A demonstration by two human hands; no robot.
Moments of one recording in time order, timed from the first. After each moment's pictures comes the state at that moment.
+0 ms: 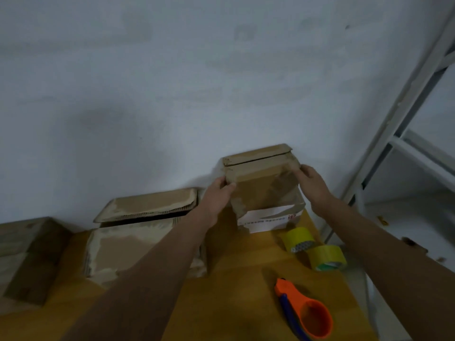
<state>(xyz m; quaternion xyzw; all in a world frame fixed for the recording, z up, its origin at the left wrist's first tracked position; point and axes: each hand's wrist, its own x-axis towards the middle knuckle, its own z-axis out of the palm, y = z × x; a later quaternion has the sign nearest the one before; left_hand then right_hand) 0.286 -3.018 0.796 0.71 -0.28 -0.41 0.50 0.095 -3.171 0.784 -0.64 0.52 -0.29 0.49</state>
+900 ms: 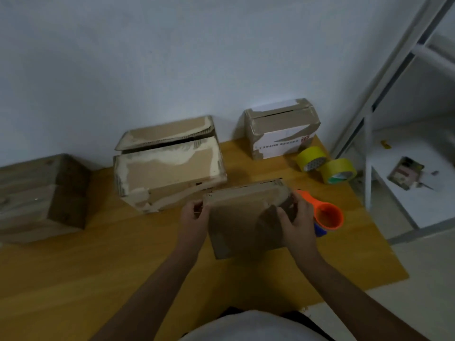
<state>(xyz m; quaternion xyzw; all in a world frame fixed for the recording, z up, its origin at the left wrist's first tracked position) 0.264 -2.757 0.691 0.79 -0.22 -0.32 0.47 0.062 -2.855 0.684 -0.65 0.54 -0.31 0.43</state>
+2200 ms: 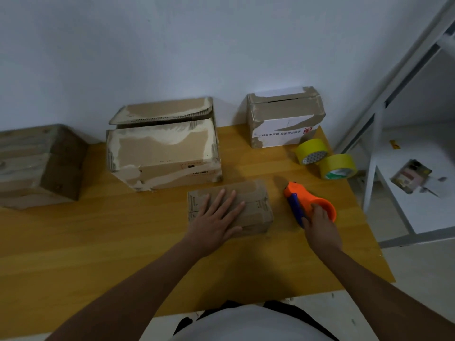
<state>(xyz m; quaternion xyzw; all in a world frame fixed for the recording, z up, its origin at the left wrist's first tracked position) 0.228 -2.761 0.632 0.71 -0.70 -0.09 -0.05 -0.032 -2.925 0.595 -0.77 0.58 -0.01 0.25</state>
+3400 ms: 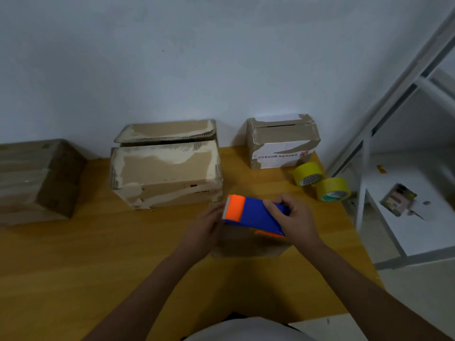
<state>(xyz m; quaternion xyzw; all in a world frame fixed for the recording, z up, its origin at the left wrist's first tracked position) 0.250 -2.768 0.673 0.71 -0.54 -0.28 0.35 0.058 -2.906 0.707 -0.76 0.41 -0.24 0.44</state>
